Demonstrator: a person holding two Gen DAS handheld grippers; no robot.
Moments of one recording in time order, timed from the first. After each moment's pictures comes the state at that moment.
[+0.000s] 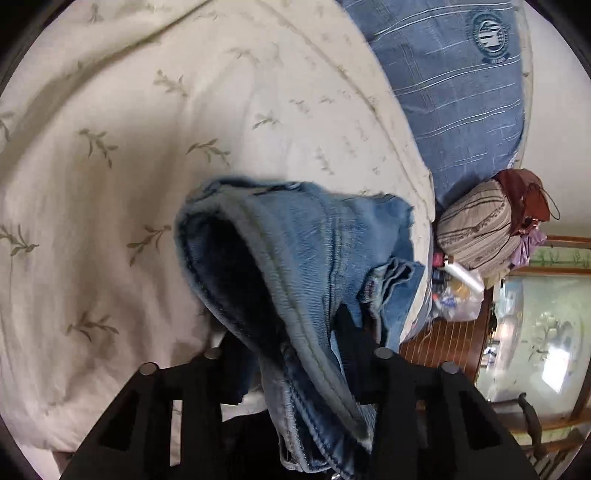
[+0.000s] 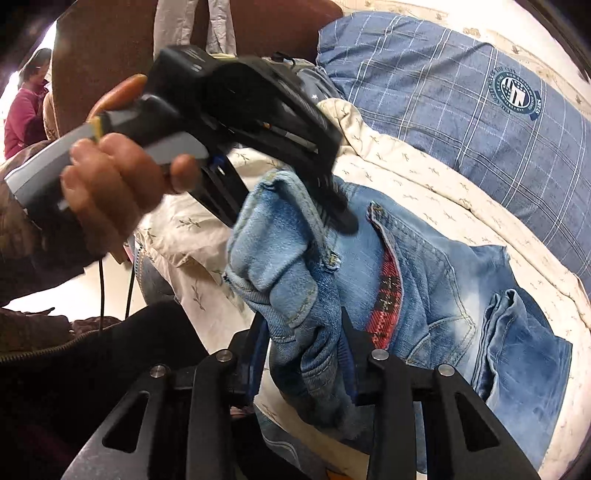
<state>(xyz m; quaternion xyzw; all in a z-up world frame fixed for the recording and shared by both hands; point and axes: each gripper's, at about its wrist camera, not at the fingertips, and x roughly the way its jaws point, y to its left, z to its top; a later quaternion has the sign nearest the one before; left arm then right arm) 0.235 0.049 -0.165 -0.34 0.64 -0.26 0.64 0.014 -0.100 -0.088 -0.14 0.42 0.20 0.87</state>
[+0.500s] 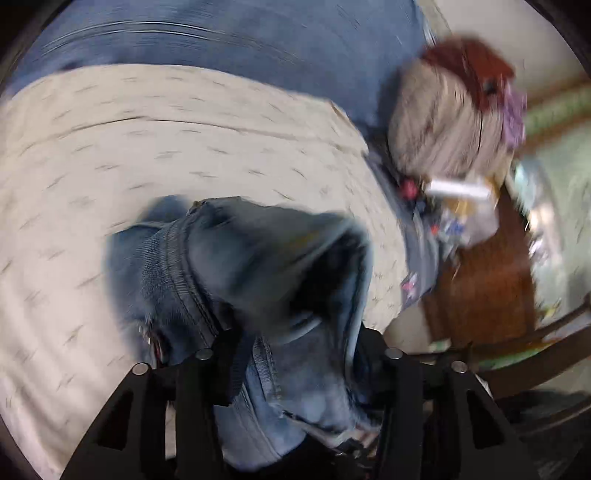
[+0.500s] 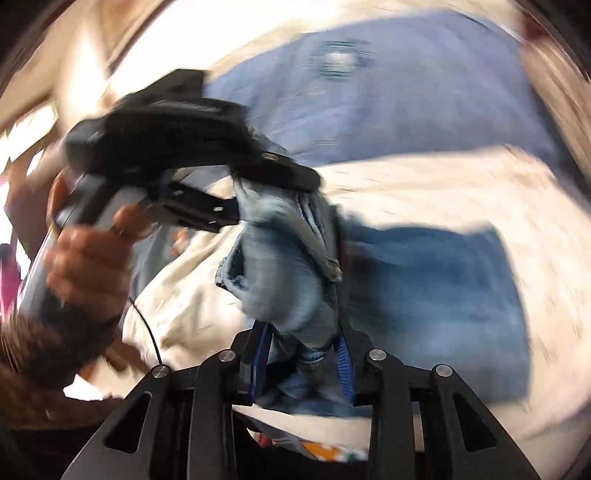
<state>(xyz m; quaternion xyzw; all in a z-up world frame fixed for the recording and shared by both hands) 0.218 -0.213 -0.054 -0.09 0.61 -0.37 0.69 -0.018 -0.326 -0.065 0.21 0.39 0.06 0.90</state>
